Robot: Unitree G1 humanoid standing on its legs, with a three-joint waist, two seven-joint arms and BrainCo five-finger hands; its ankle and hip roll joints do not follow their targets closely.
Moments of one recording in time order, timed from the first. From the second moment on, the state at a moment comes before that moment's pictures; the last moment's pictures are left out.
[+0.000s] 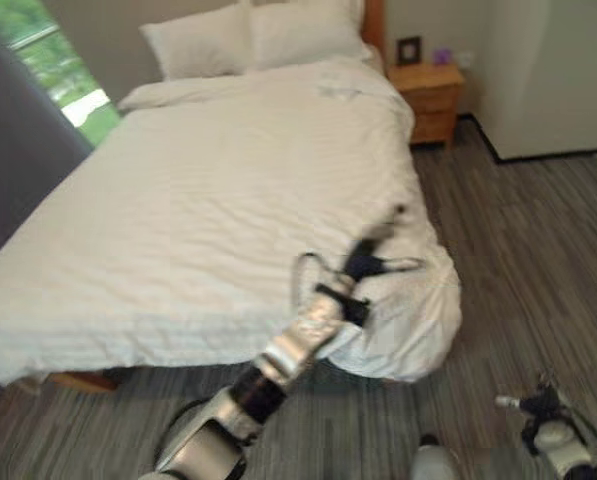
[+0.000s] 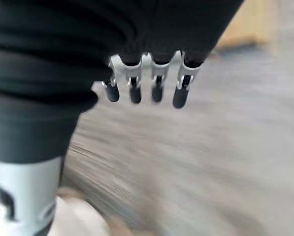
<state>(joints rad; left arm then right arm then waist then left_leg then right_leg) -0.29 0.42 -0.38 0.16 -0.32 -0.06 0.16 -0.10 -0.67 0.11 0.80 -0.06 0.06 -0.33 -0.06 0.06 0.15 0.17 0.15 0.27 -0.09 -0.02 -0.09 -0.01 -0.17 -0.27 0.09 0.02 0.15</state>
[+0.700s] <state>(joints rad) 0.07 0.30 -0.07 0.60 -0.31 -0.08 0.24 -0.59 -0.34 -0.02 0.47 0.43 -0.34 -0.41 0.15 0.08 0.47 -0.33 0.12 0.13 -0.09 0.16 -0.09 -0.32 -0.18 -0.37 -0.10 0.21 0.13</state>
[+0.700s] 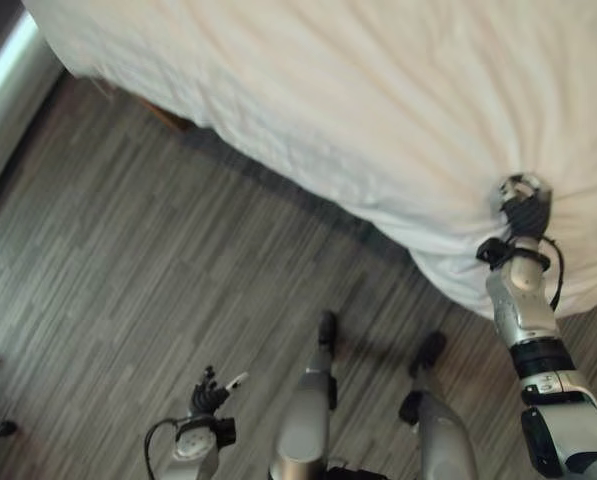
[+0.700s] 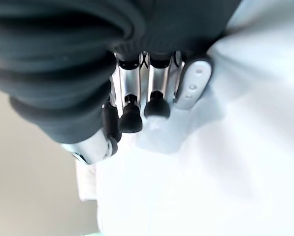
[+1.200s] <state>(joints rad) -0.01 0.24 -0.23 0.55 -0.35 -0.06 0.21 0.06 -0.41 -0.07 0.77 0.48 -0.14 -0.34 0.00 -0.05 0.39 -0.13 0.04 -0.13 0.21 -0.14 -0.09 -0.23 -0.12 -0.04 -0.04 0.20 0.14</state>
